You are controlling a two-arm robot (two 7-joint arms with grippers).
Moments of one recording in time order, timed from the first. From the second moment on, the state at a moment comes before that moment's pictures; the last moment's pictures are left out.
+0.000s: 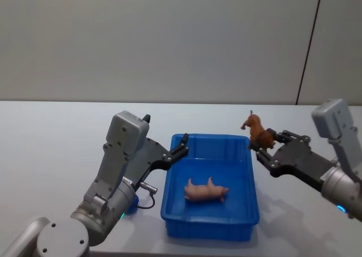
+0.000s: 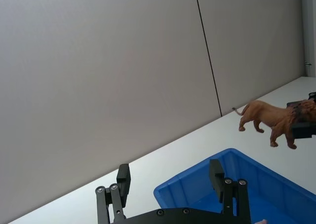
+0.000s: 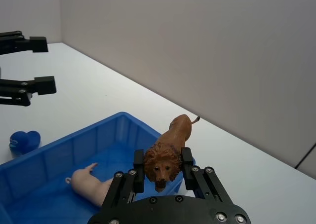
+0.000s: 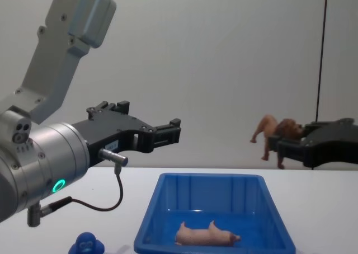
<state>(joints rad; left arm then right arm) -0.24 0.38 0.45 -1.63 -0.20 0.01 -0.01 0.21 0.35 -0.26 -1.61 0.15 0.17 0.40</state>
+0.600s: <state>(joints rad) -0.24 0.38 0.45 -1.63 -0.20 0.01 -0.01 0.25 0.29 -0.31 -1.53 0.06 0.17 0.43</state>
